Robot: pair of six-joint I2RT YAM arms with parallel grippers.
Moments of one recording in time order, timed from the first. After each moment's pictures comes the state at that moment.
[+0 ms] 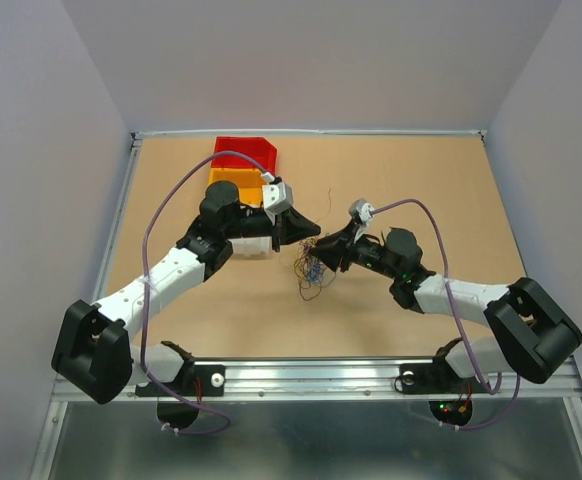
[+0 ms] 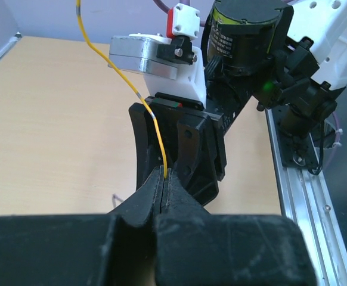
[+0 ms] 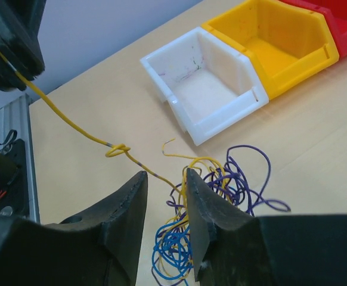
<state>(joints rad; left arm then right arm) -0.57 1.25 0.86 0.35 0.91 0.00 0.63 1.36 0.47 0.89 -0.47 0.29</state>
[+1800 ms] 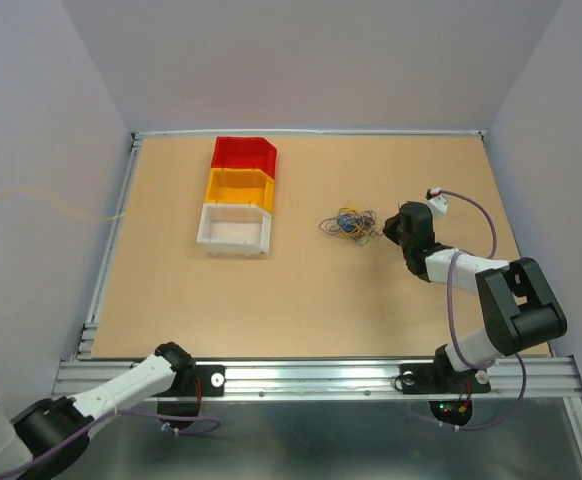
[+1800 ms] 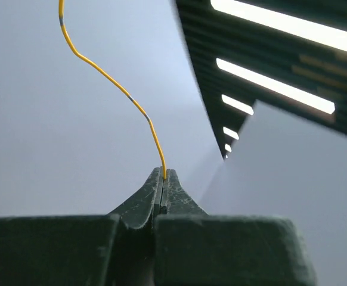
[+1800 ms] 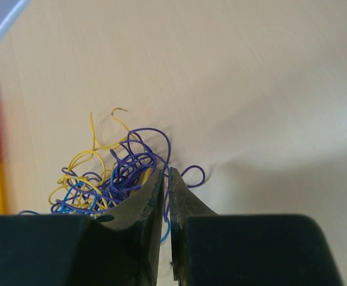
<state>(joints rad) -0.65 0.91 1.98 0.53 -0.75 0.79 0.29 1.49 0.61 0.41 0.33 0.80</state>
